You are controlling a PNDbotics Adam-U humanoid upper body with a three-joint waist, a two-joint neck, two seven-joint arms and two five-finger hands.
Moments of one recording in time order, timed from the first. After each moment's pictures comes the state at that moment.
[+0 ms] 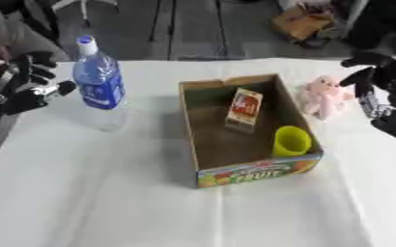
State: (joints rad) left arm -0.87 0.44 0.06 -0.93 -0.27 -0.28 -0.13; right arm -0.37 -0.52 -0.07 -1.62 0.10 -0.42 0.15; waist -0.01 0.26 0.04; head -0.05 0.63
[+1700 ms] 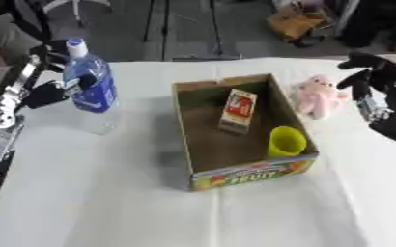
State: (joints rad) left arm -0.92 0.38 0.01 -0.93 -0.43 -0.30 -0.05; right arm -0.38 -0.52 -0.07 -1.63 0.11 -0.43 0.16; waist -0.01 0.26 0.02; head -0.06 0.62
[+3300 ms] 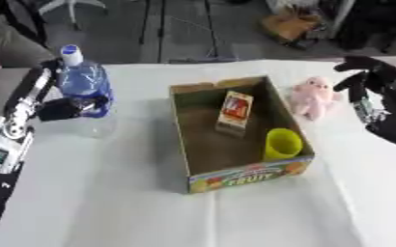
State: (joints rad) left arm -0.90 0.35 -0.02 -0.93 -0.45 -0.25 0.00; right arm -0.38 -0.52 -0.07 -1.63 0.11 -0.43 0.16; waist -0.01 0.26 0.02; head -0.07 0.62
